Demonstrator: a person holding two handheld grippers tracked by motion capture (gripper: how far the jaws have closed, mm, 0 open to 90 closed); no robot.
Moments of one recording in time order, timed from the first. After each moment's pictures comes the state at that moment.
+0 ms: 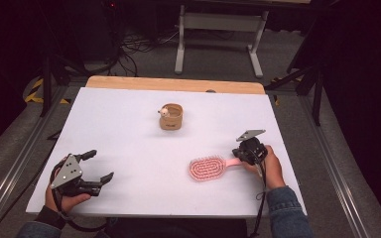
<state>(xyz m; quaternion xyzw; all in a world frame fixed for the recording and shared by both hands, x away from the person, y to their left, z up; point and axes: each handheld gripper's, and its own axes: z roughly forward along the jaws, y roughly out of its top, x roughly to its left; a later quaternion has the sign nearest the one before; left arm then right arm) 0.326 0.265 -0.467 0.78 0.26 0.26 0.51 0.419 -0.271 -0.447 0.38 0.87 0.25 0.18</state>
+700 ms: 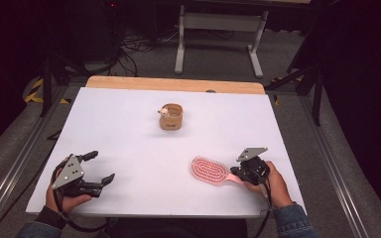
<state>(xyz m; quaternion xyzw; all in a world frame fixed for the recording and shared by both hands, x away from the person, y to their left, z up) 0.325 0.262 -0.467 0.79 0.25 0.26 0.50 0.365 -0.263 -0.448 0.33 0.89 0.27 0.15</state>
